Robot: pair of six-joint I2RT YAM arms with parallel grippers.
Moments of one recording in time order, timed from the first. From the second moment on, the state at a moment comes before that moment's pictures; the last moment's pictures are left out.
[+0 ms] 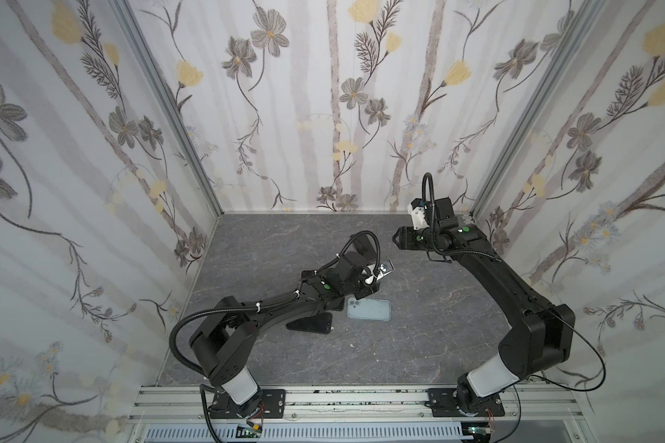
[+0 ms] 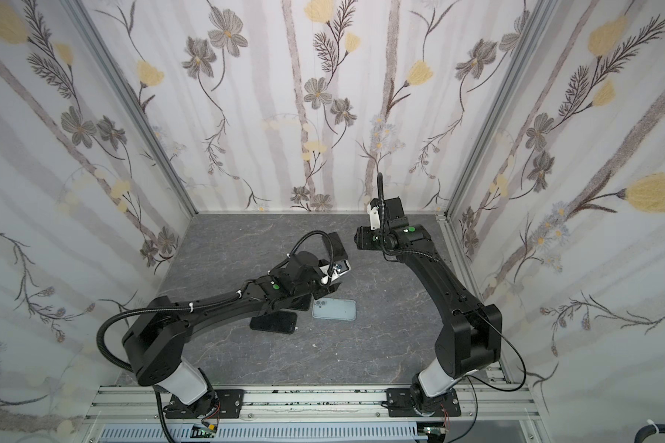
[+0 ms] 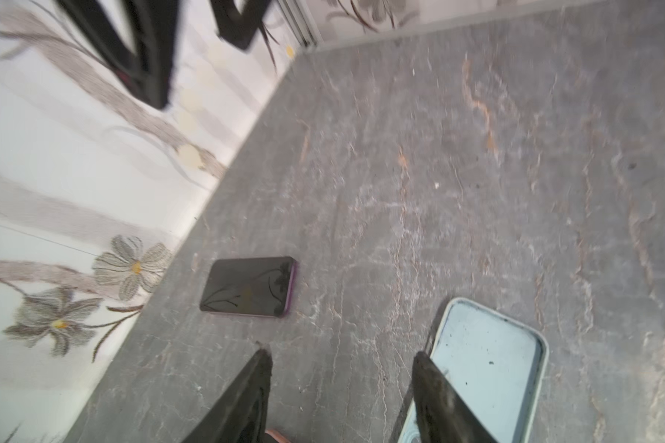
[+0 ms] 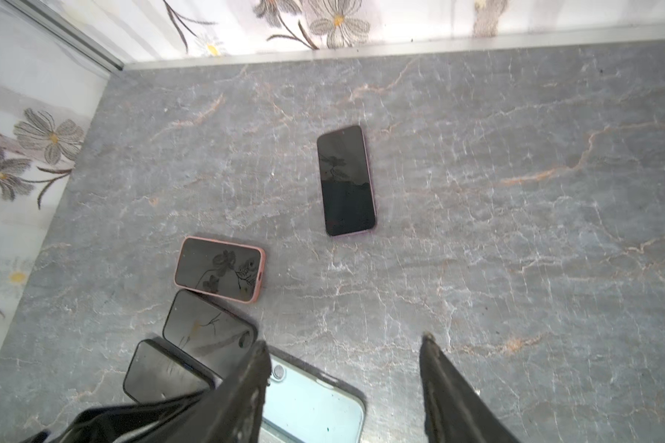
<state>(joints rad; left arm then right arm) -0.86 1.58 1.07 0.03 -0.01 0.46 0.32 1.61 1.53 -0.69 -0.18 0.26</state>
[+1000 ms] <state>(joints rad) -0.52 1.12 0.81 -0.07 -0.15 -0.03 0.44 2.32 2.09 -0.70 0.03 0.16</state>
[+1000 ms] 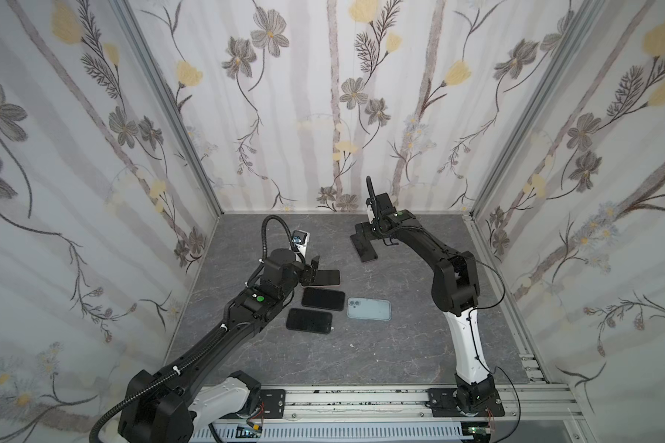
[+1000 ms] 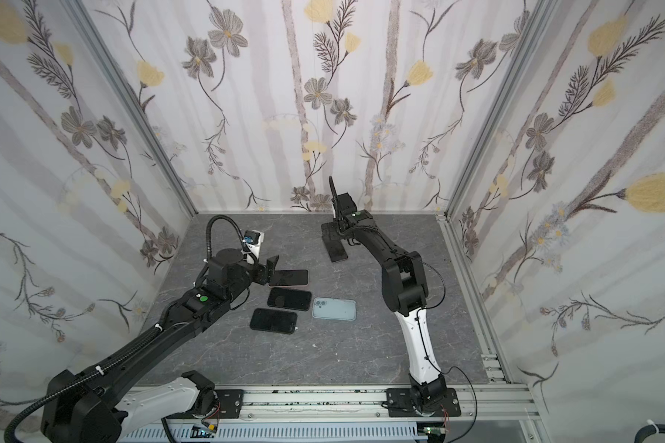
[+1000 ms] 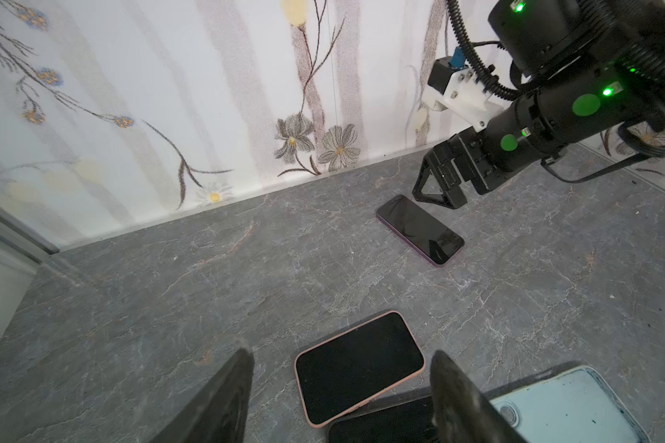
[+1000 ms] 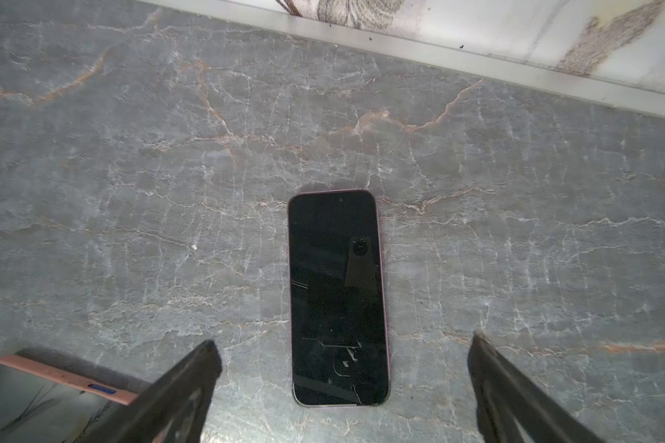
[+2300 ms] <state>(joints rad) -0.48 1.13 0.80 -0.08 -0.09 -0.05 0.46 2.52 2.17 -0.72 0.05 0.14</state>
